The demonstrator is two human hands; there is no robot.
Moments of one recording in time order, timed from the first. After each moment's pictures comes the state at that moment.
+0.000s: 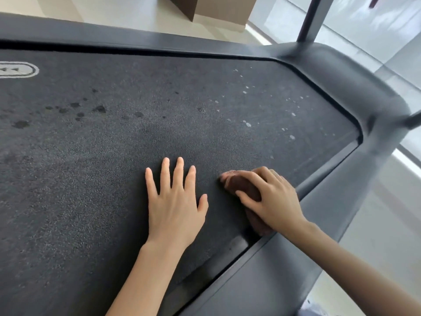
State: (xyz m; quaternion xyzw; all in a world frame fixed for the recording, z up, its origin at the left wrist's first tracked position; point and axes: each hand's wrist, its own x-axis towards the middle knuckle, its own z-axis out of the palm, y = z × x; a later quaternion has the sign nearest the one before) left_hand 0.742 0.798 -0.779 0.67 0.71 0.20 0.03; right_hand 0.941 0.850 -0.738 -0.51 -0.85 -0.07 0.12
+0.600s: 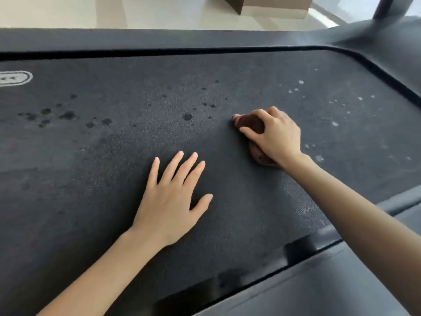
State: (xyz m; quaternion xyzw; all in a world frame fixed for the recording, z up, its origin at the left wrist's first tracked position) left_hand 0.810 0.887 -0.776 0.69 0.72 0.09 0.00; right_hand 0.973 1.094 -0.742 -0.50 -0.85 -0.03 0.16
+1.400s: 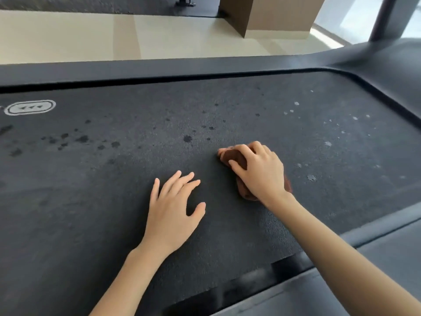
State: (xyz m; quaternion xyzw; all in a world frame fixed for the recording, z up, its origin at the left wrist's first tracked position) left_hand 0.821 0.895 -0.757 0.60 0.76 0.20 0.11; right_hand 0.972 1.053 -0.746 -0.44 -0.88 -0.04 0.18
